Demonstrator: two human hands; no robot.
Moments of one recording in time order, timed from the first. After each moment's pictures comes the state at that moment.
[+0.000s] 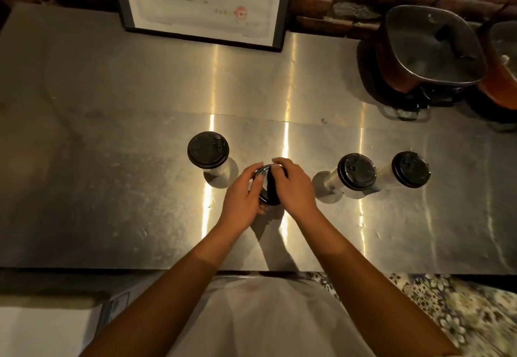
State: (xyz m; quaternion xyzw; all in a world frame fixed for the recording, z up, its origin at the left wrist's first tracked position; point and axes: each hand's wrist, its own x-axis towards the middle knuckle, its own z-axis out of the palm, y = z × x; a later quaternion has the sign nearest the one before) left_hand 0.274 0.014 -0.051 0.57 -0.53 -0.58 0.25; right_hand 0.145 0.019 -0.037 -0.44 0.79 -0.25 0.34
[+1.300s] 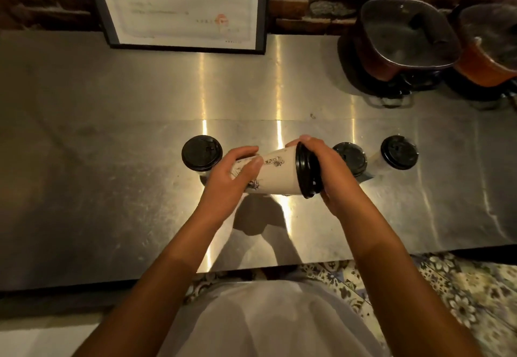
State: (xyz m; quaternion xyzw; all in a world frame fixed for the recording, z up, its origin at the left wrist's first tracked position) left_hand 0.296 0.005 0.037 0.49 -0.52 -0.63 0.31; right_hand 0.118 0.050 0.082 -0.22 0.69 -0.45 0.52
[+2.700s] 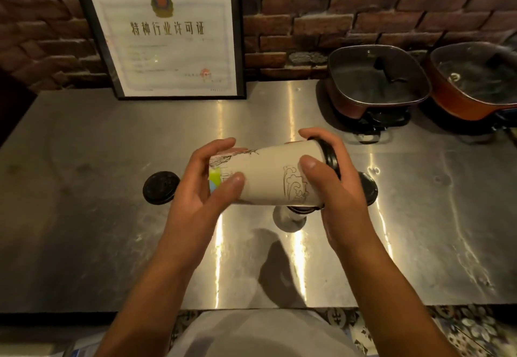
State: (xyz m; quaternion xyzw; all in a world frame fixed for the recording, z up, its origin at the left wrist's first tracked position) left_hand 0.190 0.068 0.143 0.40 -0.54 -0.59 0.44; right_hand 0.002 0.110 0.133 -0.38 0.51 -0.62 0.46
